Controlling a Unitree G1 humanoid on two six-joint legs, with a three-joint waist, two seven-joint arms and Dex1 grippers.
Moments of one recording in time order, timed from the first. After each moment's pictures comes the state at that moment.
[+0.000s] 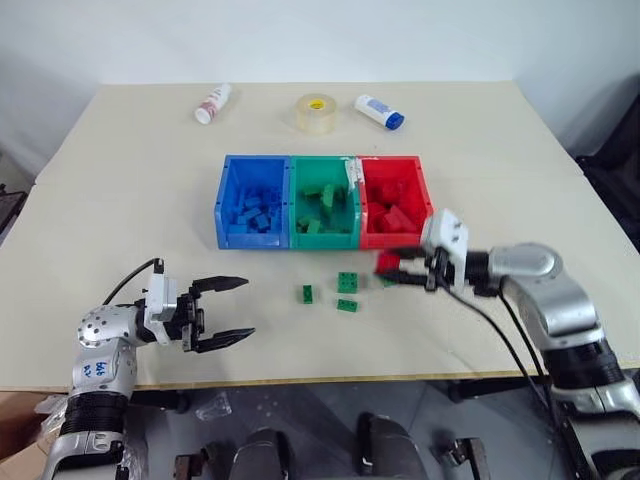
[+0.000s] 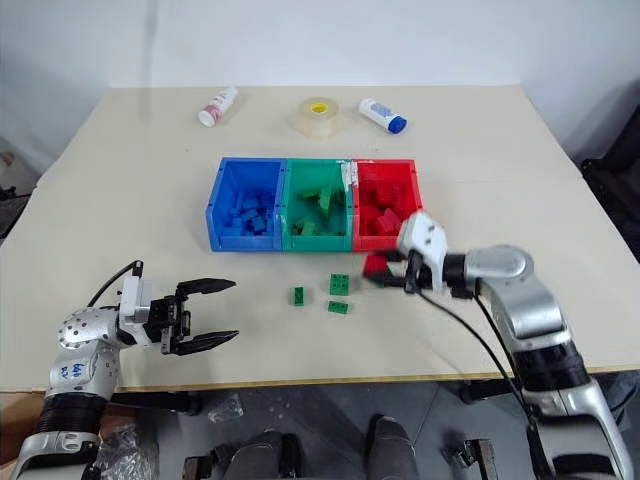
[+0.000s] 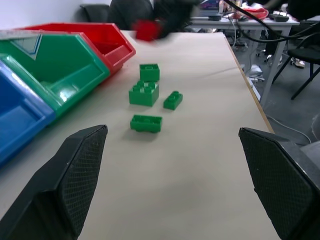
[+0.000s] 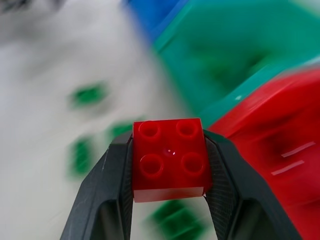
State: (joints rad) left arm -0.27 0.55 0.18 0.33 -0.50 -0.20 -1.44; right arm -0.65 -0.64 0.06 0.06 0.31 0.37 1.06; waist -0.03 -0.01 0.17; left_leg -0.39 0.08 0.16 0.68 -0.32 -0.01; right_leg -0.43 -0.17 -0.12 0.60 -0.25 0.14
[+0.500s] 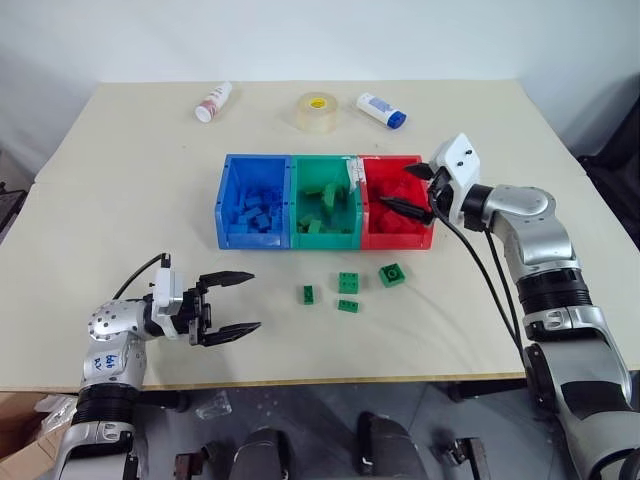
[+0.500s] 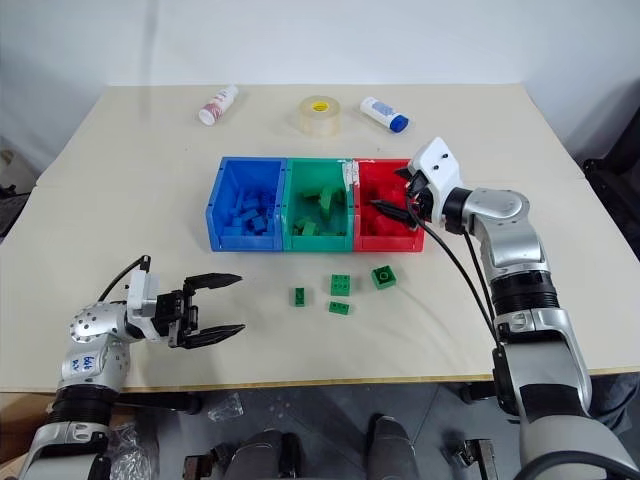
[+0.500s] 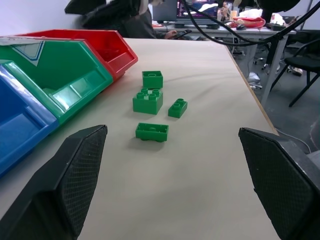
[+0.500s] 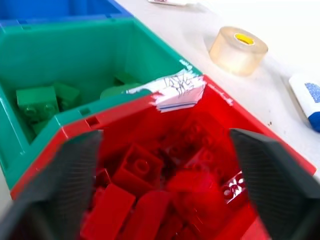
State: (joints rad) left arm -0.33 0.53 0.17 0.37 -0.50 -0.20 -1.46; right arm -0.92 -0.54 0.05 0.57 0.15 0.13 0.92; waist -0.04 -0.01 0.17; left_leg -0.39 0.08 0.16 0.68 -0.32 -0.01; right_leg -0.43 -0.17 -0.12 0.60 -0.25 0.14
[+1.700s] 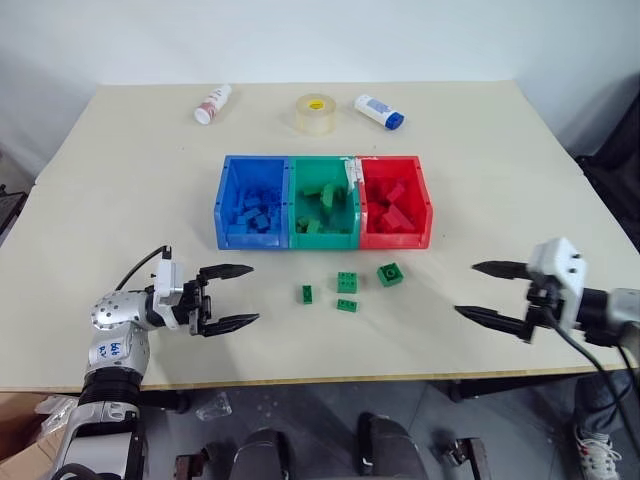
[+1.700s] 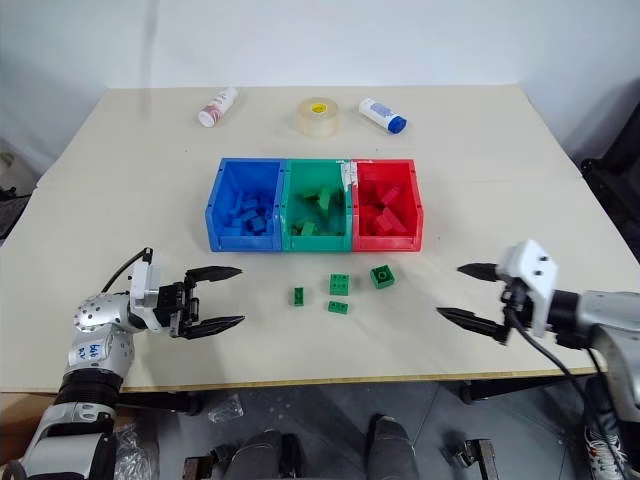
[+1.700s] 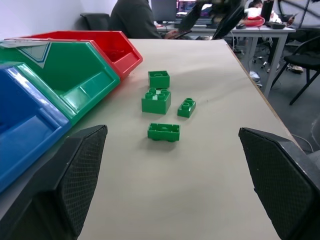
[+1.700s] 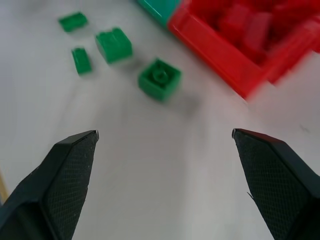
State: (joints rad) left arm -0.41 0.53 0.16 0.52 -0.50 -0.26 -1.50; right arm -0.19 -0.82 -0.18 -0.16 0.42 0.44 1.08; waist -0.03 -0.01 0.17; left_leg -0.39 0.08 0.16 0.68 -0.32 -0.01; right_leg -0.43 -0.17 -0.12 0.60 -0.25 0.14
